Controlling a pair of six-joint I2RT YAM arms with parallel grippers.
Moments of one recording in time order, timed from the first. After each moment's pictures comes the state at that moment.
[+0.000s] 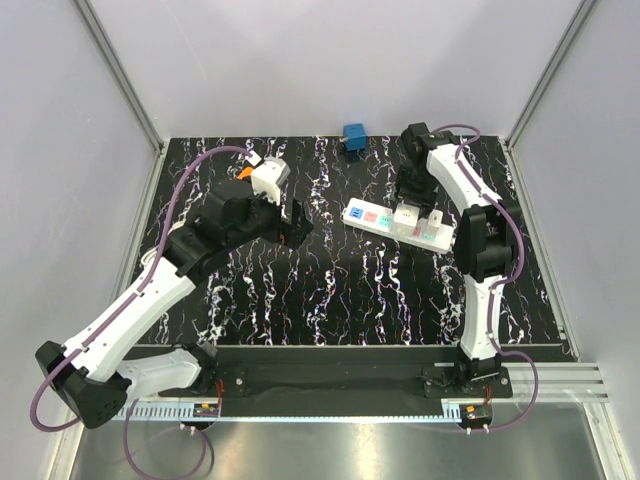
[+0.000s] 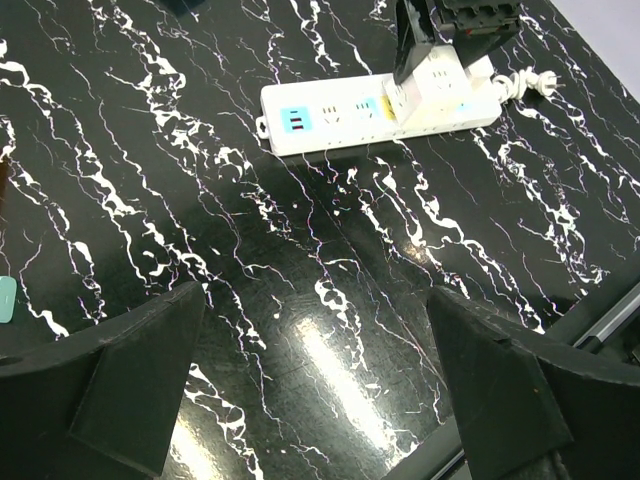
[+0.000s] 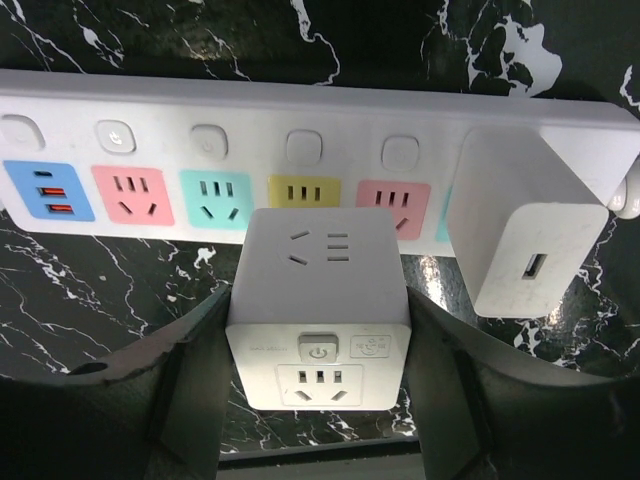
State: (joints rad) left arm -0.66 1.10 1.18 -0.50 0.04 -0.19; right arm 0.23 2.14 1.97 -1.19 0.06 0.54
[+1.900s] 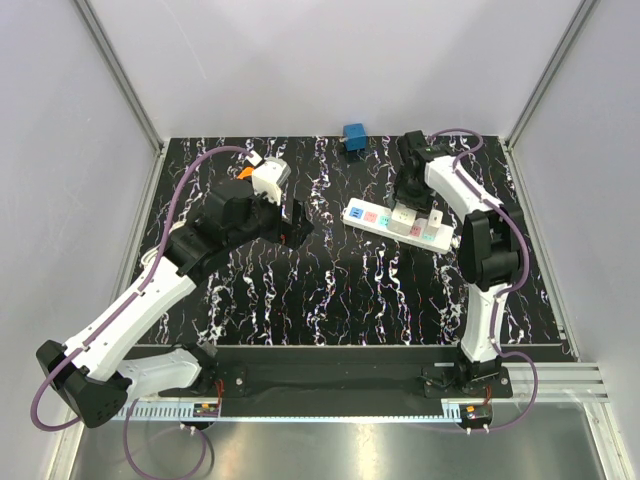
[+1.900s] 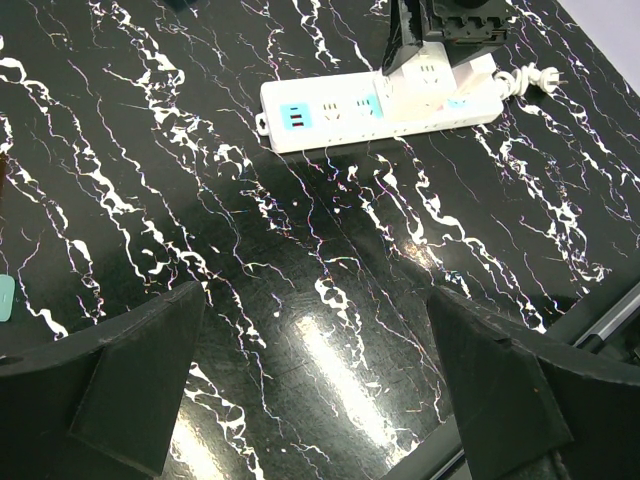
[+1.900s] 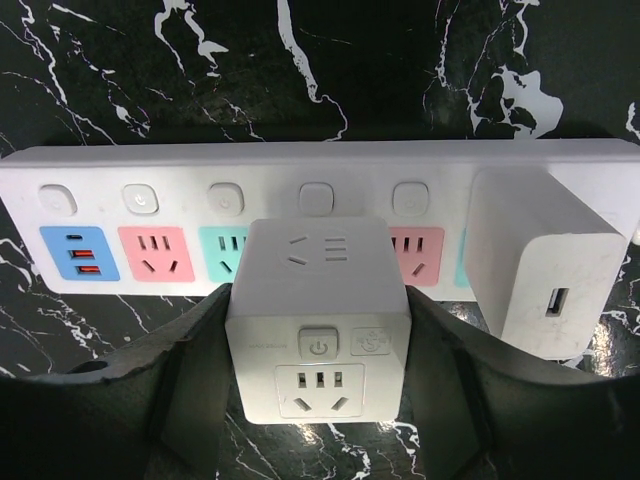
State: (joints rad) left arm -0.66 1.10 1.18 -0.50 0.05 -0.19; right arm 0.26 2.05 1.76 -0.95 0.14 0.63
